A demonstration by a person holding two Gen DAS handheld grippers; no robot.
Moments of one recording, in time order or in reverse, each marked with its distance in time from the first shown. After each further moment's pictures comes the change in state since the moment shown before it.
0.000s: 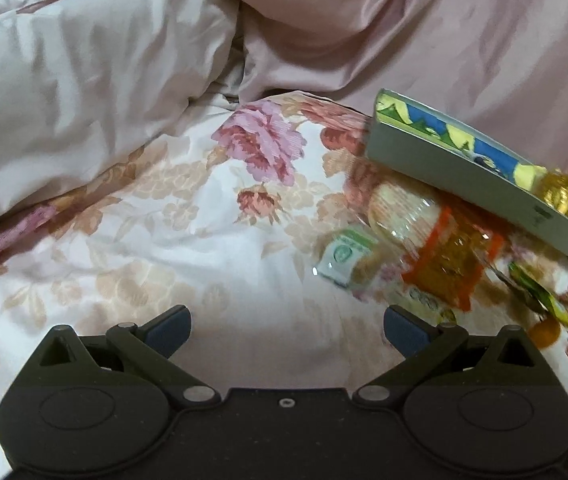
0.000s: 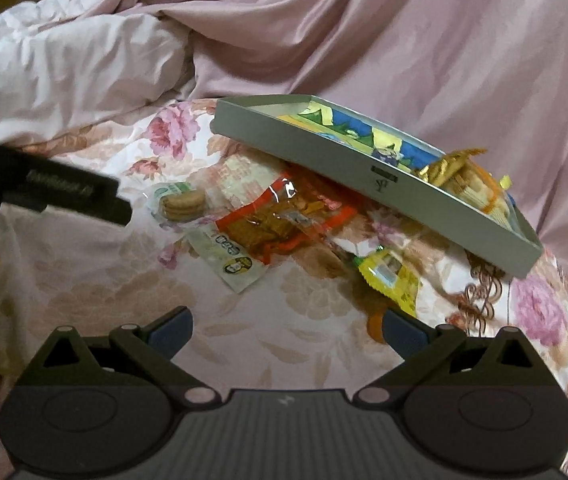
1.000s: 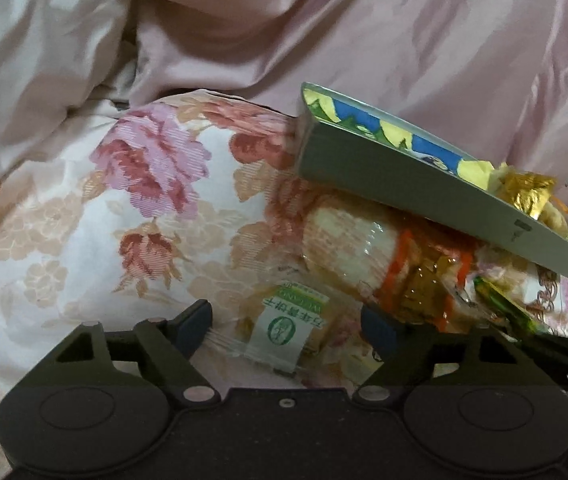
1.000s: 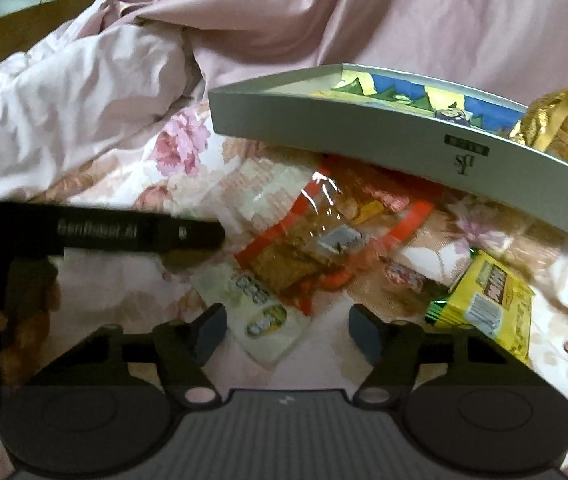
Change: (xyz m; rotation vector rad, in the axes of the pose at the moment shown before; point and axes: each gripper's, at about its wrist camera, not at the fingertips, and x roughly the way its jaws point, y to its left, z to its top) left arm 0.075 -0.009 0.028 0.106 -0.018 -0.287; right arm 0.090 -0.021 0.026 0.180 0.034 0.265
